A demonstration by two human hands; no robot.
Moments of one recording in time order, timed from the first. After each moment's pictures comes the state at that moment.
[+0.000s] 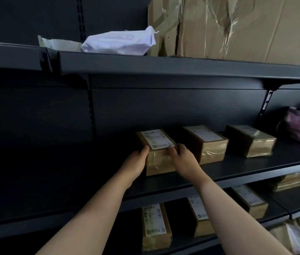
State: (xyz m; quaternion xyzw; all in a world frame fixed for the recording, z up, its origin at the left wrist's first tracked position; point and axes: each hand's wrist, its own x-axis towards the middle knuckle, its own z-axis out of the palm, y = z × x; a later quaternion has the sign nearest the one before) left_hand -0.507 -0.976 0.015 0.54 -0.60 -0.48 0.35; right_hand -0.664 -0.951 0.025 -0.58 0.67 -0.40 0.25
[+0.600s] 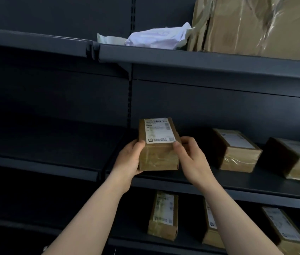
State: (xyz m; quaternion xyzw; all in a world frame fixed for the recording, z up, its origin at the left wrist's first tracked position) left_hand -0.496 -0.882 0.019 0.53 -0.41 -0.47 0.57; right_hand -0.667 -0.917 0.025 -0.70 0.49 -0.45 0.28
